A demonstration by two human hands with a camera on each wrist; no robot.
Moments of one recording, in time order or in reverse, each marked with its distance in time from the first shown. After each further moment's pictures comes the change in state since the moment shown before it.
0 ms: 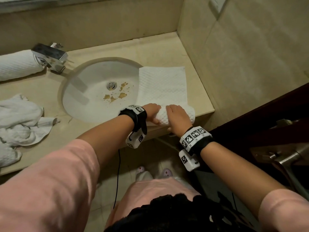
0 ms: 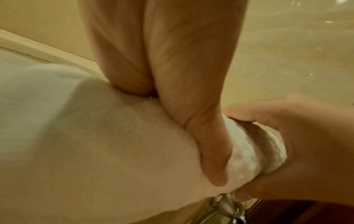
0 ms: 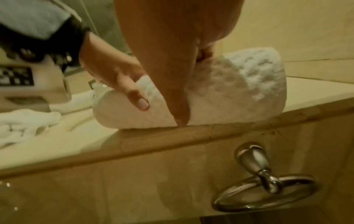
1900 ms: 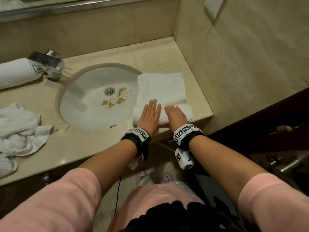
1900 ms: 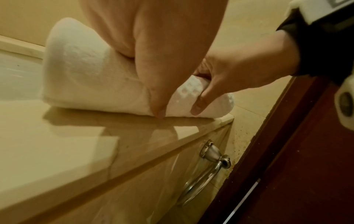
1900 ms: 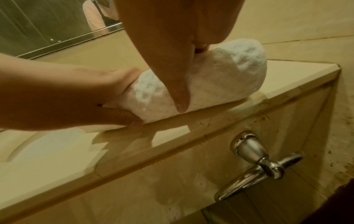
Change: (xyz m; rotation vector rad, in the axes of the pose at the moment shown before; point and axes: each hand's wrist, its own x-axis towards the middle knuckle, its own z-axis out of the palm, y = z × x) left_hand -0.011 0.019 0.044 0.348 0.332 -0.189; right_hand 0.030 0.009 0.006 0.134 0.016 0.088
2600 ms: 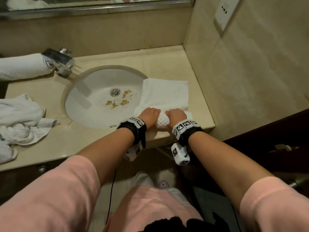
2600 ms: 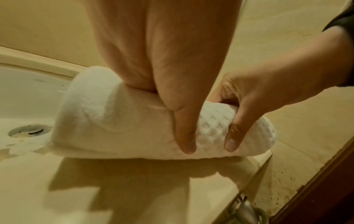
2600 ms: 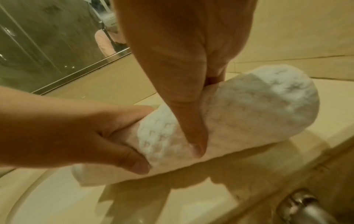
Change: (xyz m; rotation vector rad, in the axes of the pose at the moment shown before) left_hand 0.026 -0.023 -0.034 -0.215 -0.172 0.057; right_hand 0.038 0.011 -0.024 -0.147 -0.240 -0.072
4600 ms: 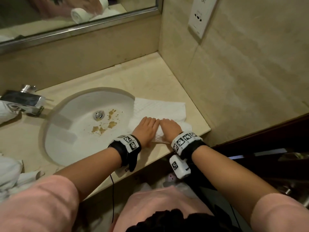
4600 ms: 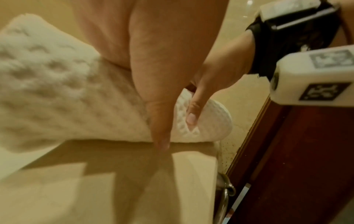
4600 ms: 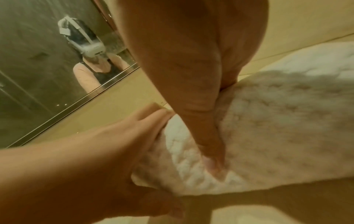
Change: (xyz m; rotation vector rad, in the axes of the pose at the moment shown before) left_hand 0.042 -0.028 -0.005 0.307 0.125 0.310; right_hand 0.021 -0.010 -0.007 0.118 0.009 0.139
